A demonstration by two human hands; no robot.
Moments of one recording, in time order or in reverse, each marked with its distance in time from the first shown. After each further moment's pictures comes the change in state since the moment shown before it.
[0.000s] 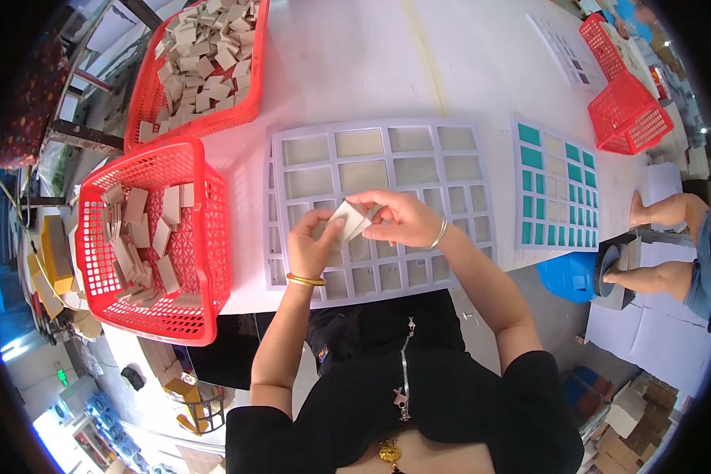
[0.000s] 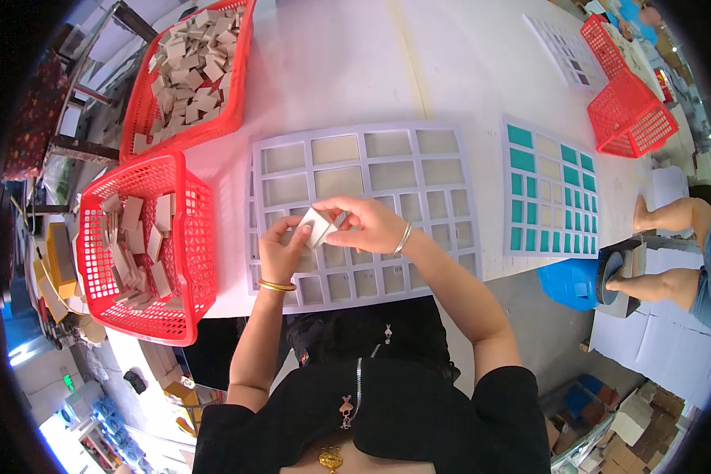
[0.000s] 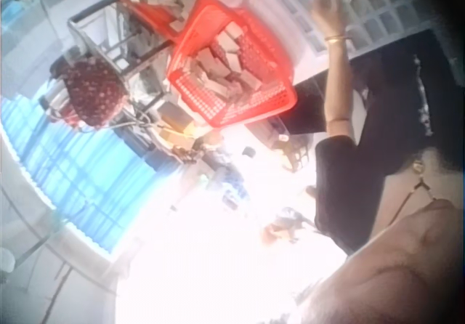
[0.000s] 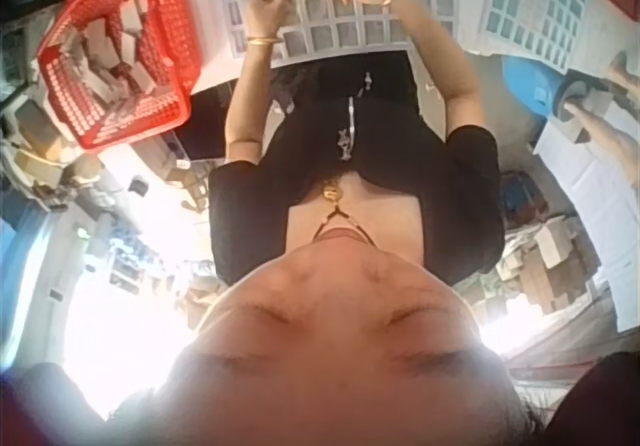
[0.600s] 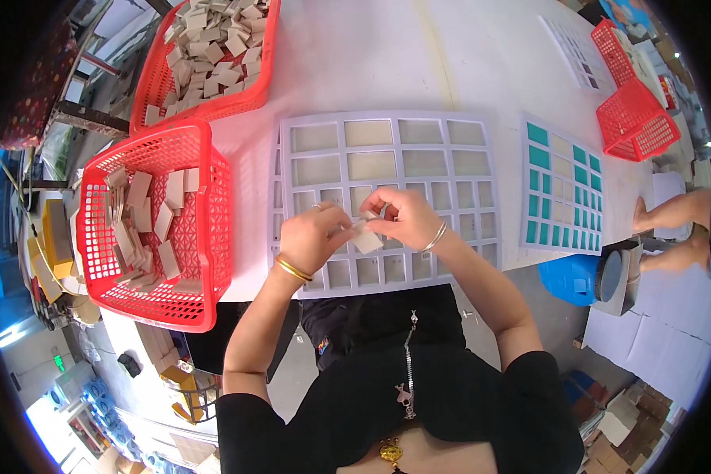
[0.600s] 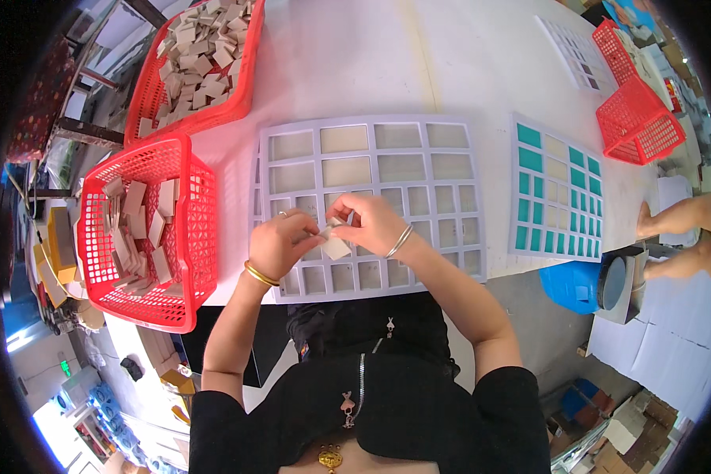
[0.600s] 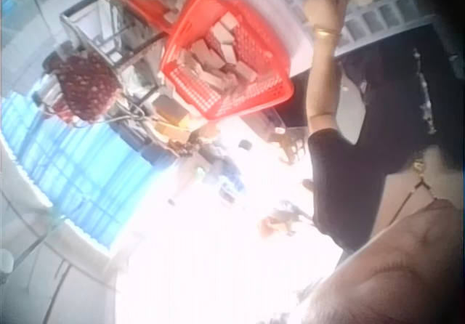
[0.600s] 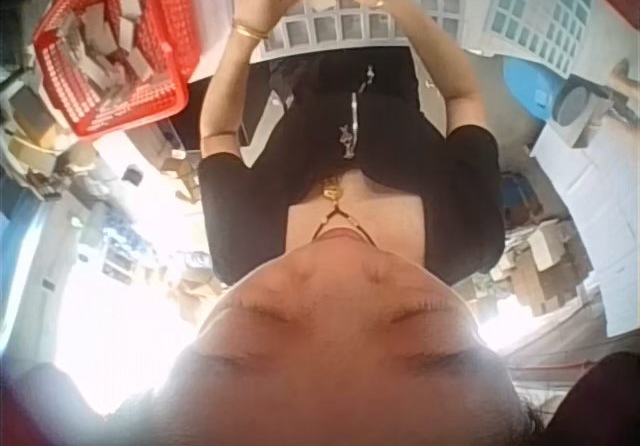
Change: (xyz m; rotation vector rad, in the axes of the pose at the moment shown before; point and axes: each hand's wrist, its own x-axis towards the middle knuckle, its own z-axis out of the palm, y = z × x) left_hand 0.001 0.041 -0.027 0.674 -0.346 0.343; right_hand -0.002 0.012 0.014 -0.229 0.128 0.029
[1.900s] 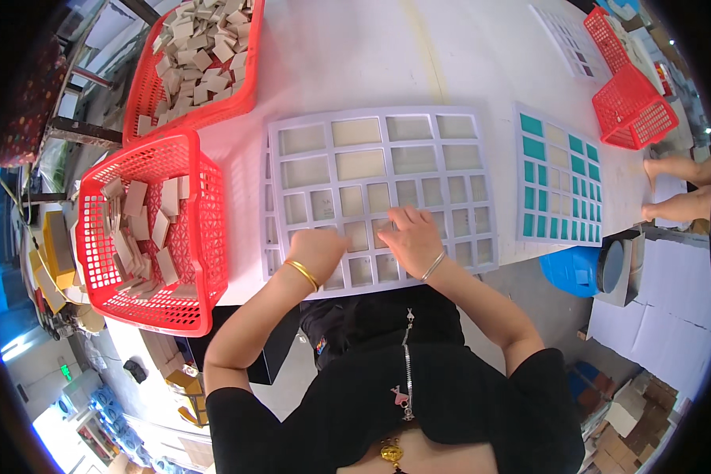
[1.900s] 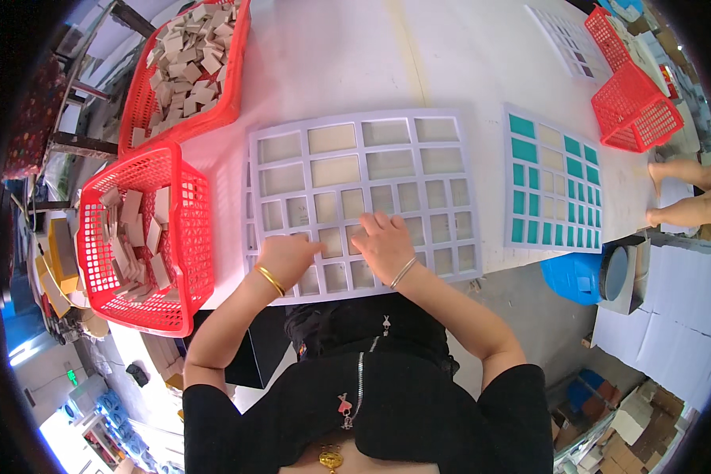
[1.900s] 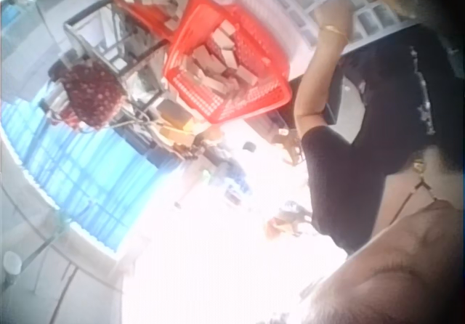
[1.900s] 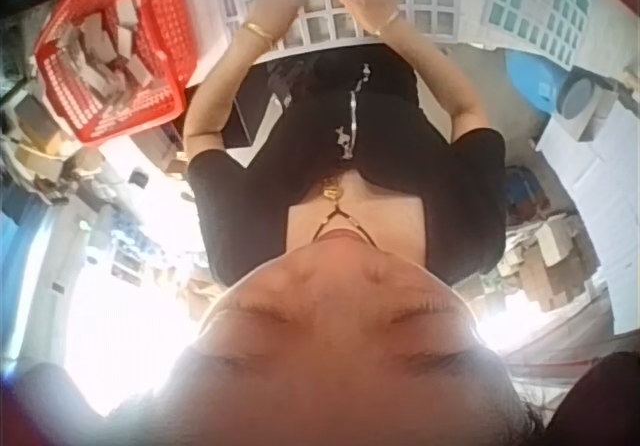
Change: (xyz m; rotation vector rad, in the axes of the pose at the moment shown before) left_hand -0.005 -0.003 0.027 0.566 -0.486 0.108; right_hand -0.048 0.053 0.020 -1.053 0.273 -0.308
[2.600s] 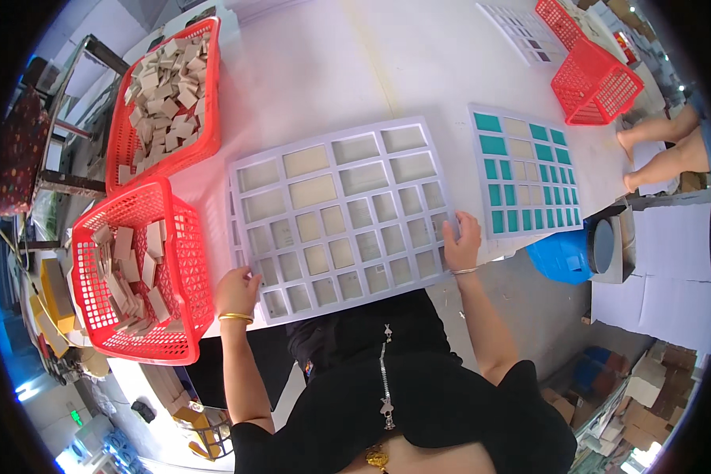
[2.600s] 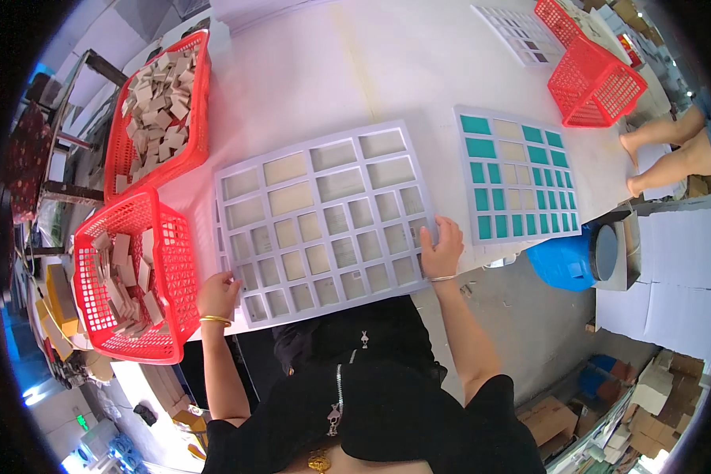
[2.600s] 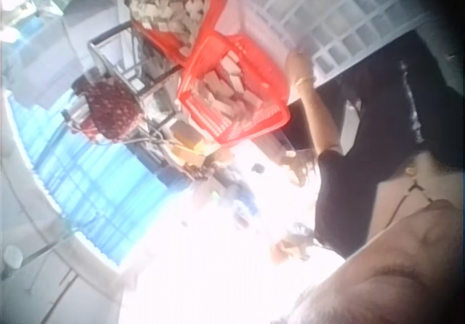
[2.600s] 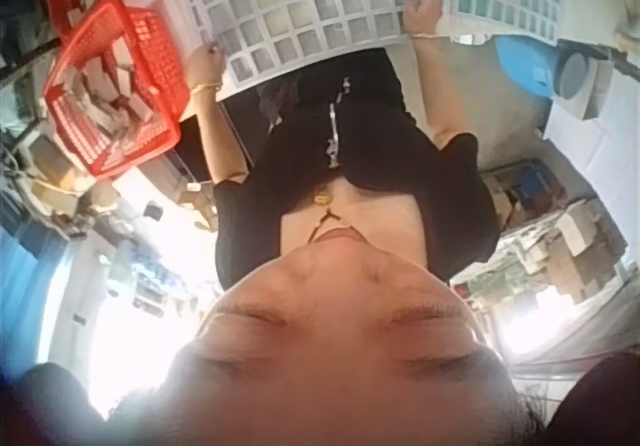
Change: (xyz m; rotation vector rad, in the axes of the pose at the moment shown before) left_hand -0.058 -0.049 0.024 -0.422 0.202 -0.707; right_hand -0.111 0.108 0.008 0.151 0.533 0.815
